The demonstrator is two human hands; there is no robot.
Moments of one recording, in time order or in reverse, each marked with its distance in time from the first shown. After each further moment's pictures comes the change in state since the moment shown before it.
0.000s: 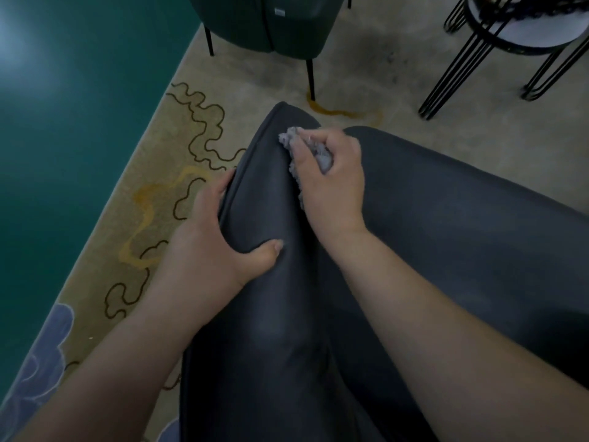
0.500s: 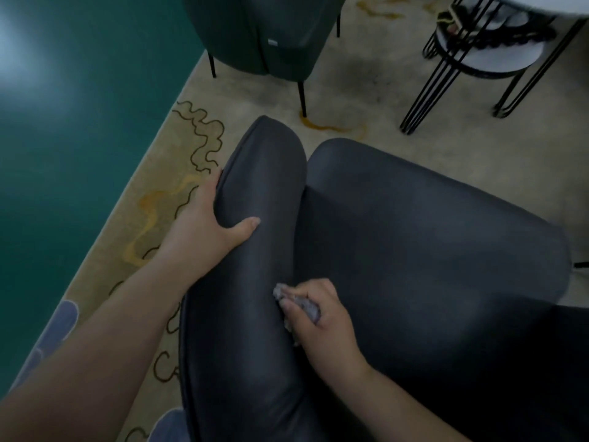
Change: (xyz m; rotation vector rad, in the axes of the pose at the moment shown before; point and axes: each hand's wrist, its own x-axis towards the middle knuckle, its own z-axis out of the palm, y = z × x) left_hand -0.017 0.013 -0.002 0.125 -0.043 -0.082; right_hand -0.182 0.013 -0.095 0.112 -0.354 0.209
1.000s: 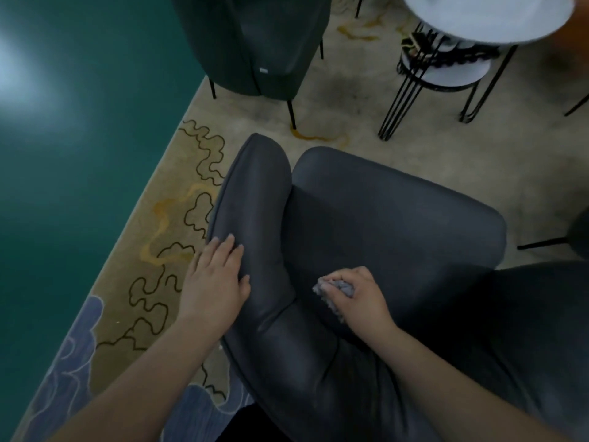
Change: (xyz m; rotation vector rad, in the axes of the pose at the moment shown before) left_hand -0.158 0.017 0.009 0.701 0.002 0.178; right_hand -0.078 -0.032 -0.085 -0.290 0.111 0.164
